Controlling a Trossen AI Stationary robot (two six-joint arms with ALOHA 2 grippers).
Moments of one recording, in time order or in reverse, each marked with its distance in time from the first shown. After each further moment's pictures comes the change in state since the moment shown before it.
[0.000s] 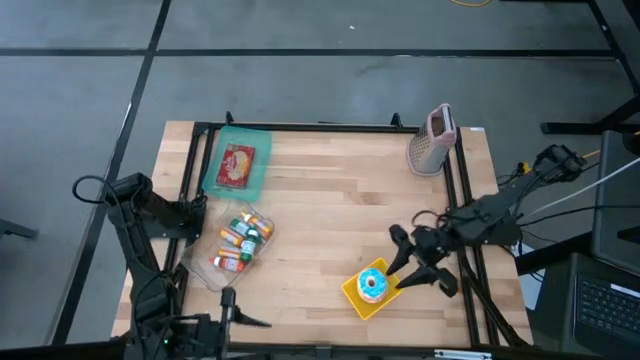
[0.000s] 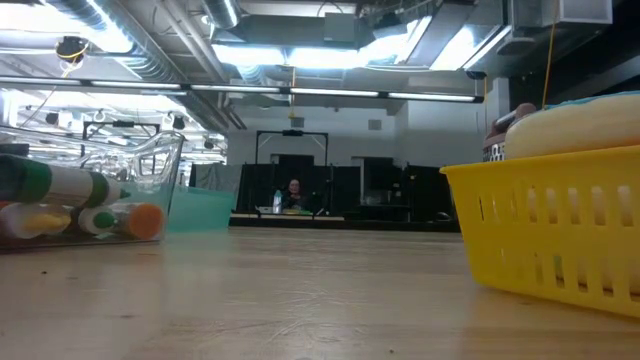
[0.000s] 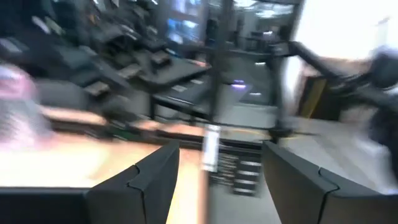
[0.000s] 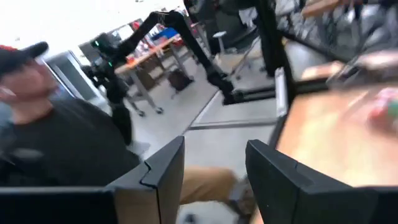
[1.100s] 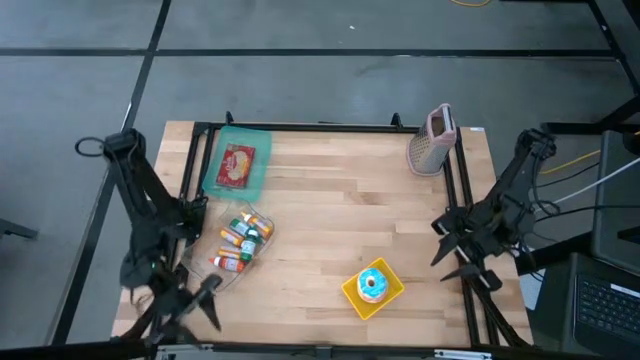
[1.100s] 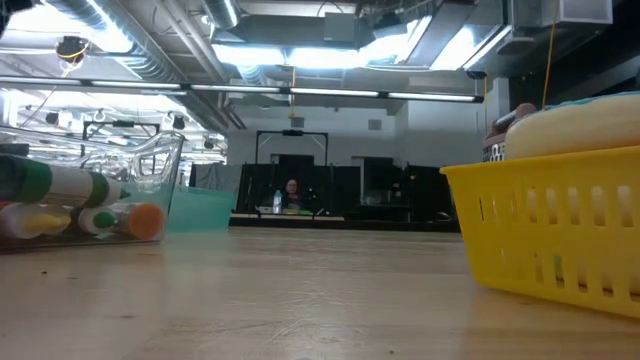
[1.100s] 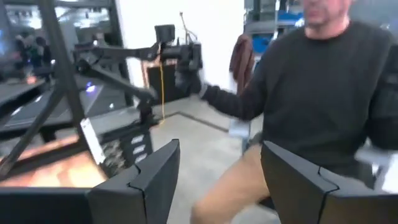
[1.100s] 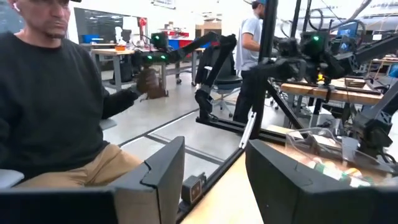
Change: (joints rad) left arm -0.067 -0.515 -0.798 0.397 0.680 0.273; right arm 0.400 -0.443 -0.248 -0.089 0.445 -0.492
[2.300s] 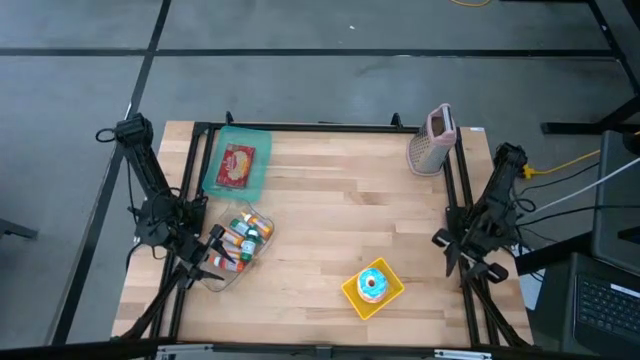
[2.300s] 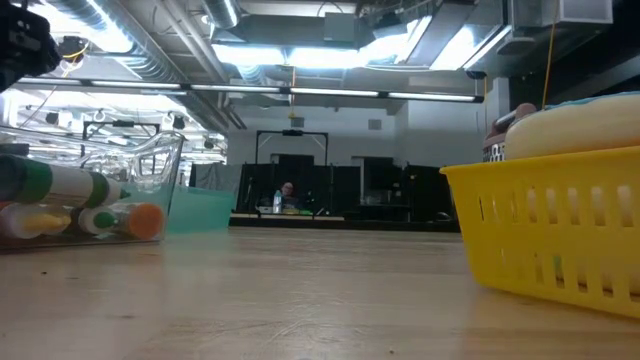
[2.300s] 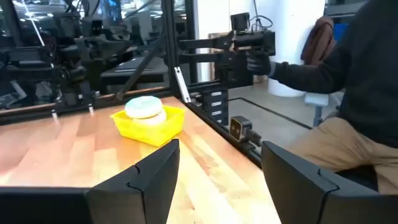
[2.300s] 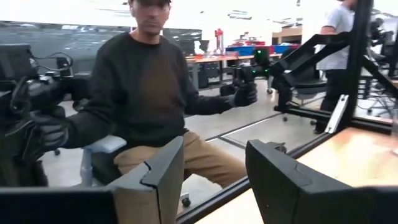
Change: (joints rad) left arm 0.012 -0.478 -0.660 0.150 -0.269 -0.029; right arm 0.044 -0.580 -0.449 -0.073 -0.299 0.079
